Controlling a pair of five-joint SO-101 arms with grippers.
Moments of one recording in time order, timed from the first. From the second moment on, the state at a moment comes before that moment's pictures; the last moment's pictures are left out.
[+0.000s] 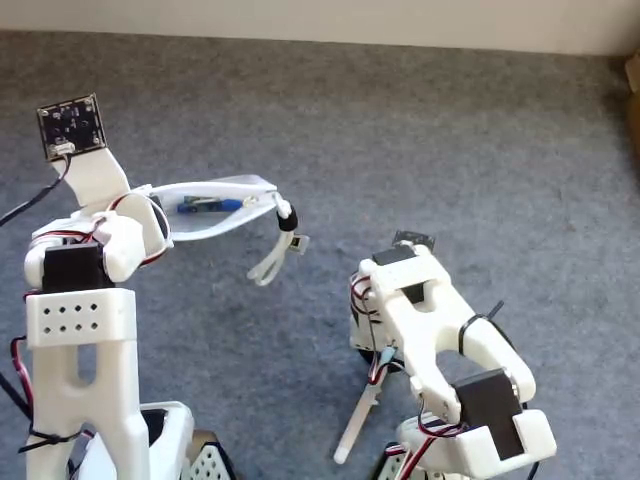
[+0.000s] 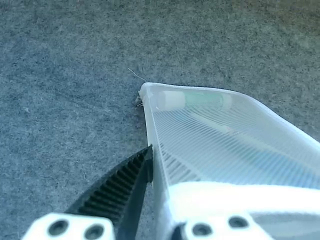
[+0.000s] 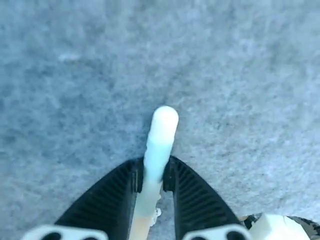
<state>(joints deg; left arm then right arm) -11.4 -39.7 32.4 66.2 17.1 -22.1 -6.9 47.6 69.8 -31.0</state>
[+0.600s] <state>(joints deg) -11.4 -39.8 29.9 69.5 17.1 -21.2 -36.8 45.8 72.9 -24.5</state>
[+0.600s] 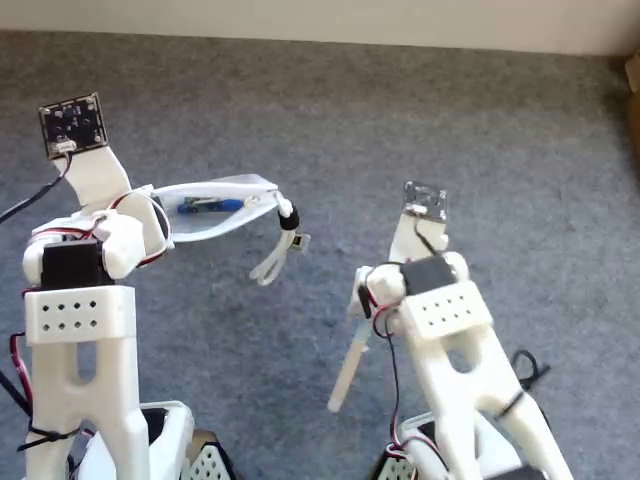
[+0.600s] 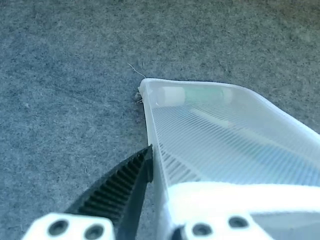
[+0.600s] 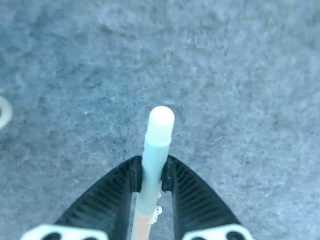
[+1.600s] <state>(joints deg) 16.4 -23.9 -3.1 94.8 13.2 11.6 -81.1 45.8 80.7 -7.2</state>
